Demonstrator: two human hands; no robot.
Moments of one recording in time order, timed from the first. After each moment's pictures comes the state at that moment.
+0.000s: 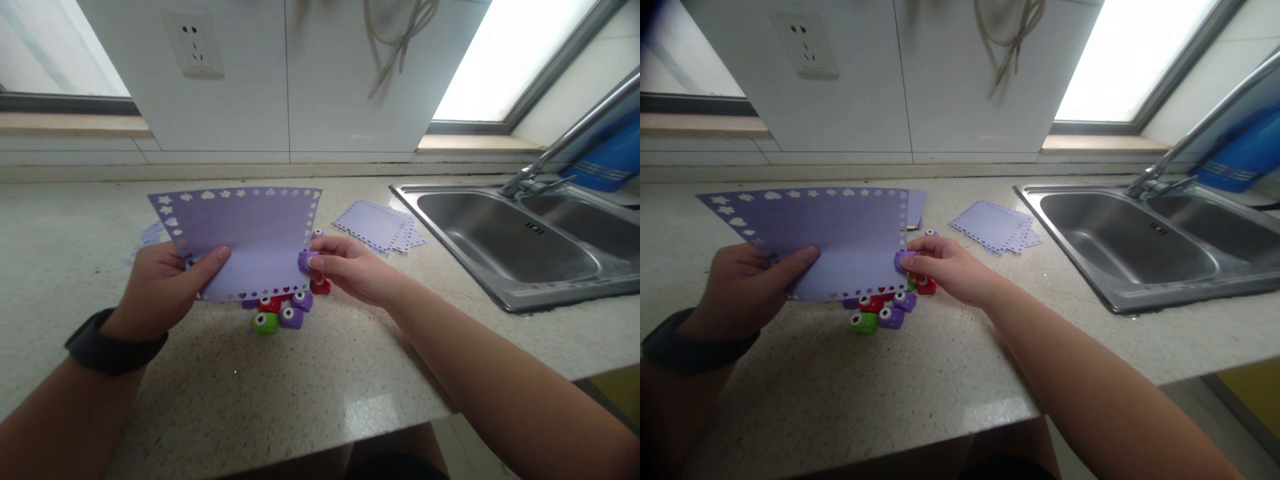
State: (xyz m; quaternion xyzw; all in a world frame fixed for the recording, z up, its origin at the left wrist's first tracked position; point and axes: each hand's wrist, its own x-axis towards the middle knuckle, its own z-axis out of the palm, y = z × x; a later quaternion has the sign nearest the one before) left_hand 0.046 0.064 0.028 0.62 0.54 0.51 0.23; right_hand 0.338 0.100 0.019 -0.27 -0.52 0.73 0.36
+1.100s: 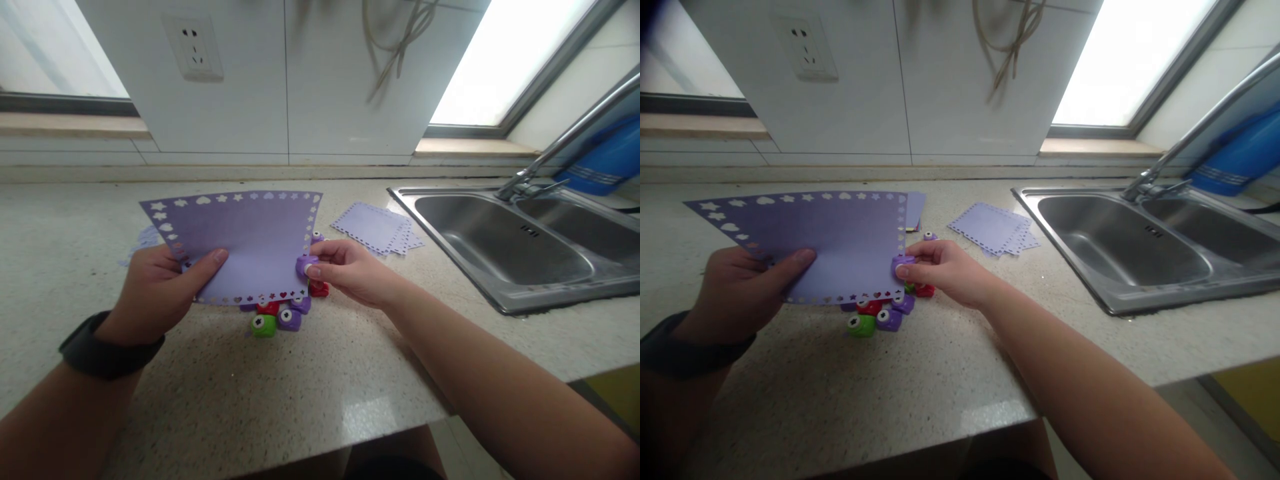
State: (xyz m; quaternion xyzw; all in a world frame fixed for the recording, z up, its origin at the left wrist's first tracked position) left_hand 0.050 0.059 0.037 0.64 0.55 0.50 0.20; right_hand 0.343 0.101 0.019 -0.26 -0.55 0.72 0.33
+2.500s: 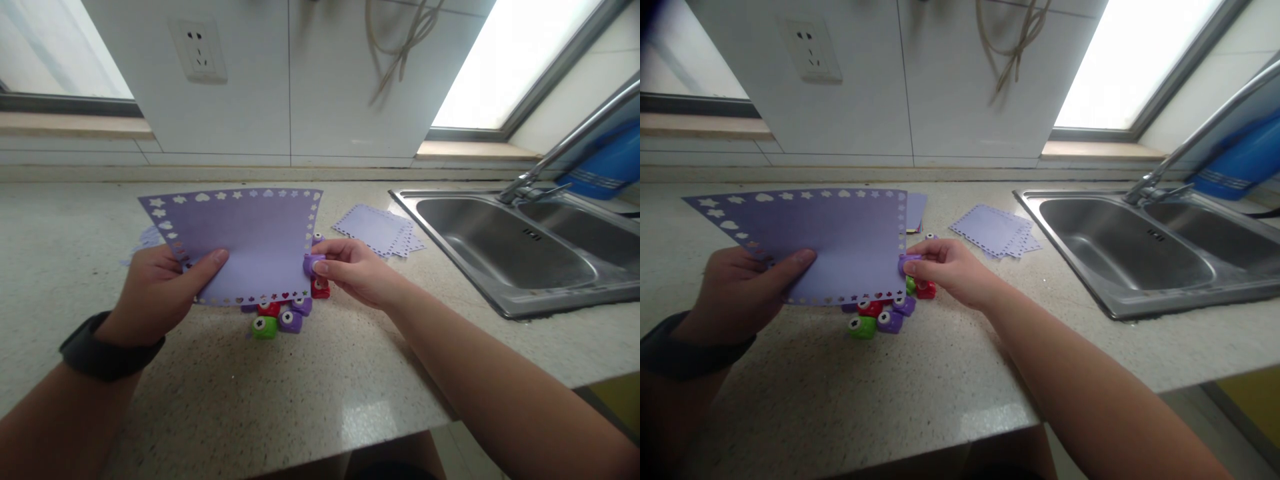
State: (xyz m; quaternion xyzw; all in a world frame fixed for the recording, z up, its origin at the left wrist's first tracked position) left_hand 0.047 0.061 0.032 0.64 0.54 0.51 0.21; right_hand 0.344 0.103 0.017 -0.28 -0.54 0.70 0.37
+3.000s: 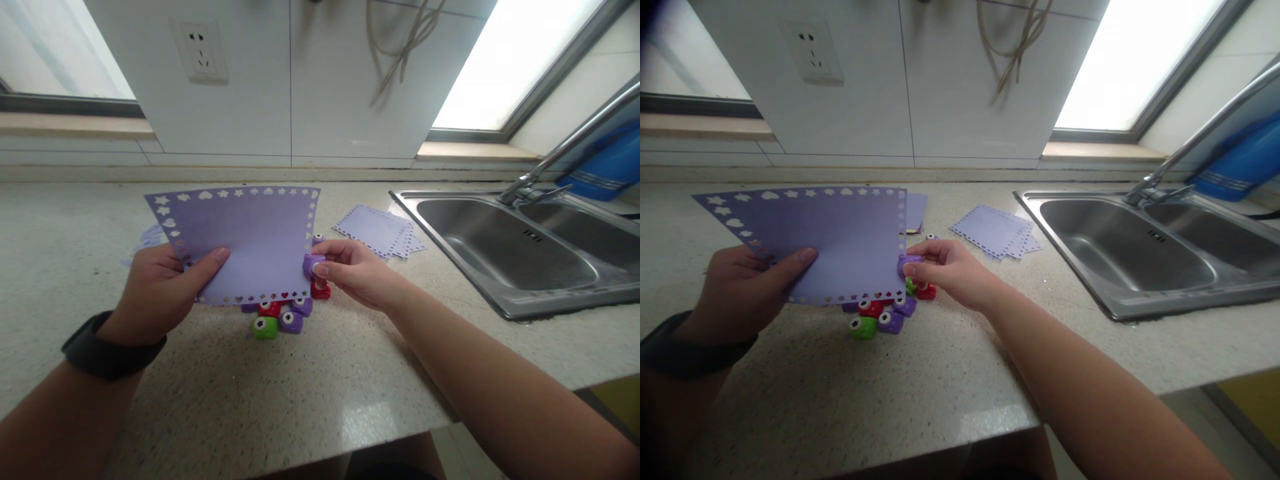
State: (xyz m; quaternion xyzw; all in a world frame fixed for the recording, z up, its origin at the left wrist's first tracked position) left_hand 0.046 0.063 0.027 0.63 0.52 0.54 0.21; right_hand 0.343 0.102 0.015 -0.27 -0.54 0.71 0.37
